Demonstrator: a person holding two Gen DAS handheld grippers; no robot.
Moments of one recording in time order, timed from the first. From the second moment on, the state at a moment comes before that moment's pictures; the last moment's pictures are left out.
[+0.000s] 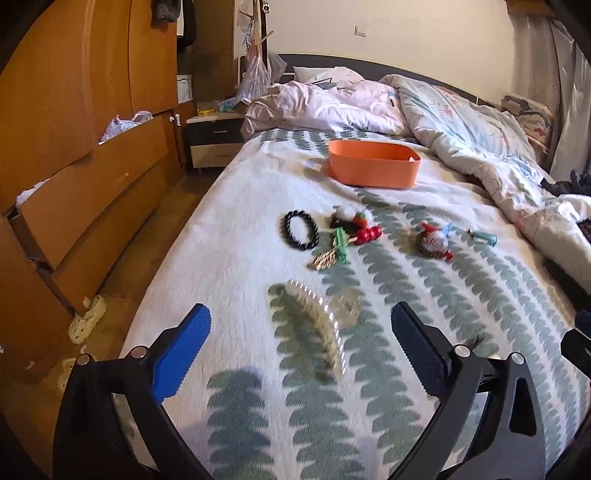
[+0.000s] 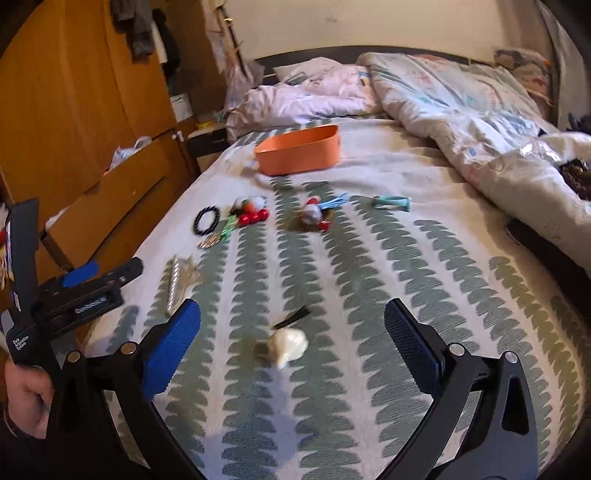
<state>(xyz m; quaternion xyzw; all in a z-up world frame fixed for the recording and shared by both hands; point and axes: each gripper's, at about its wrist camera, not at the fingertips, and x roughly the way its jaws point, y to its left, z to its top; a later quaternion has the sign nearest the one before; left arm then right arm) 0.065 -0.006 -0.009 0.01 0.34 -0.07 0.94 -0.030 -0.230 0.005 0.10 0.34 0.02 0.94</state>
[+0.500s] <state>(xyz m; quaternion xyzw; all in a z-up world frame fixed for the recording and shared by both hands) 0.161 -0.018 -0.003 0.03 0.34 -0.07 0.94 0.090 -0.313 0.012 0.15 0.38 -0.01 0.91</state>
